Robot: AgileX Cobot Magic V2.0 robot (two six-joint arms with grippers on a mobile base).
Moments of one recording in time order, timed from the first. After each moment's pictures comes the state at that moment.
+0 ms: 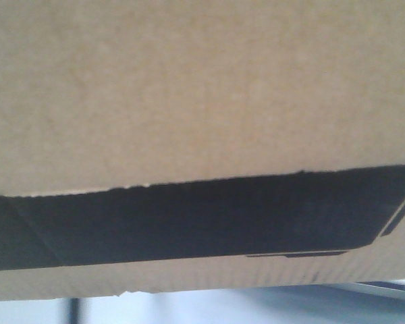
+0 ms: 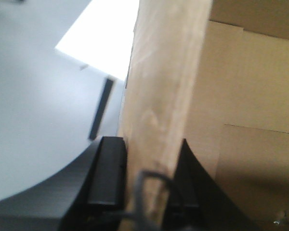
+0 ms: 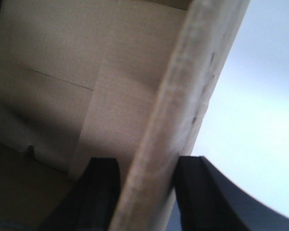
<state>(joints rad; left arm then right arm) -0.58 0.59 -1.09 0.25 1.26 -0.60 0.31 0.79 -1.19 0.18 1.20 -0.02</state>
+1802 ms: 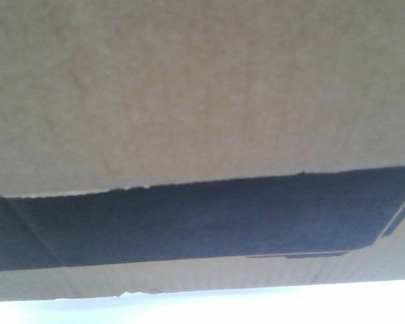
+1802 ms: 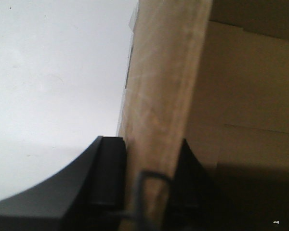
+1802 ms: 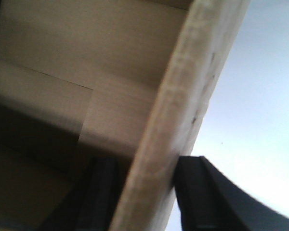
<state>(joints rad) -0.58 0.59 -1.09 0.25 1.26 -0.60 0.31 0.79 -1.19 0.18 1.21 -0.02</state>
